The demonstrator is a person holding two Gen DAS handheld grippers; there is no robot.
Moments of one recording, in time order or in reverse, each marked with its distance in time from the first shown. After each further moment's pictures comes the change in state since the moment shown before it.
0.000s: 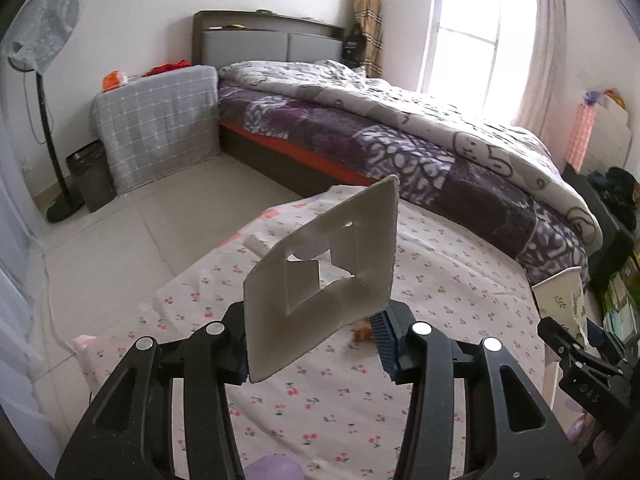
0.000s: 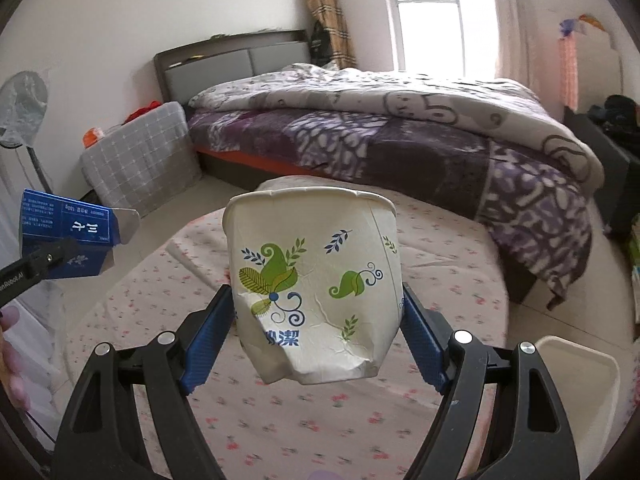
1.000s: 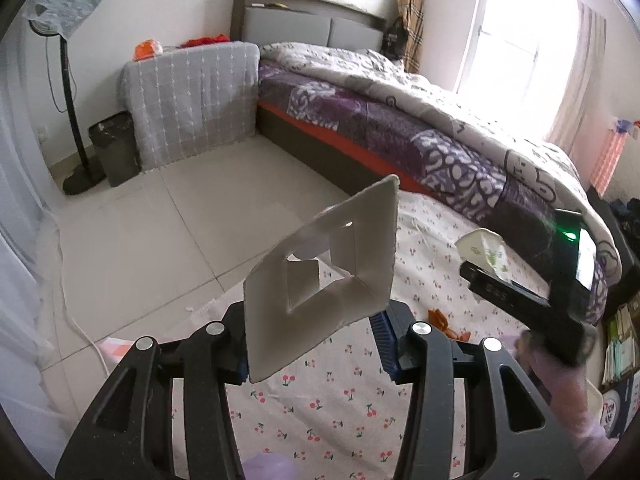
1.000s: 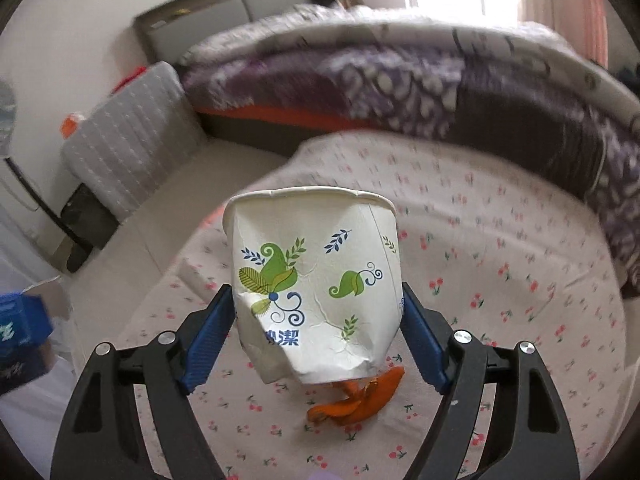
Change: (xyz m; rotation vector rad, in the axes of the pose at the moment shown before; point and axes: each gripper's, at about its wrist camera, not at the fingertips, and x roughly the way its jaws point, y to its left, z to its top) left arm 0.015 0.110 0.035 -0.114 0.049 0.062; right arm 0.164 0.131 0.061 0.041 0.176 0.058
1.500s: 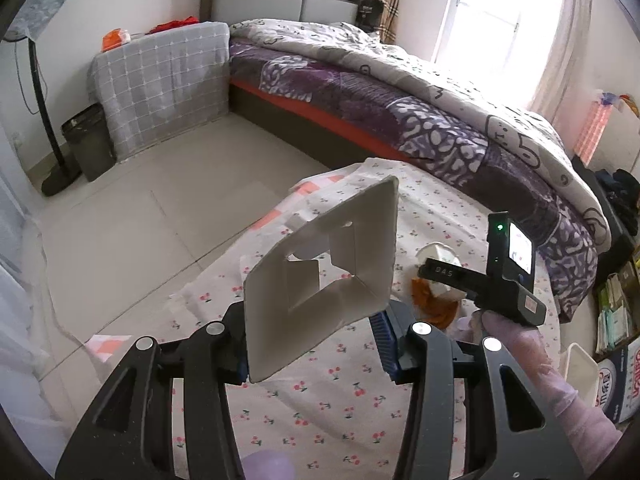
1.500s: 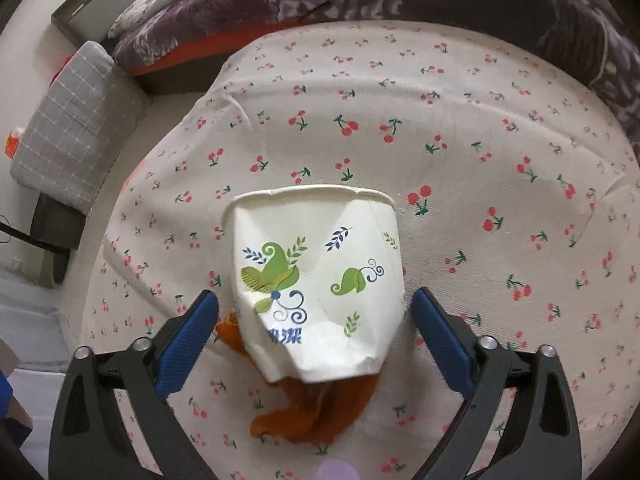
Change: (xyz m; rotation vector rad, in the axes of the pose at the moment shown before) left arm 0.019 -0.013 -0.007 0.066 0.111 -0.064; right arm 0.106 -0.052 -0.027 0.215 0.304 -0.089
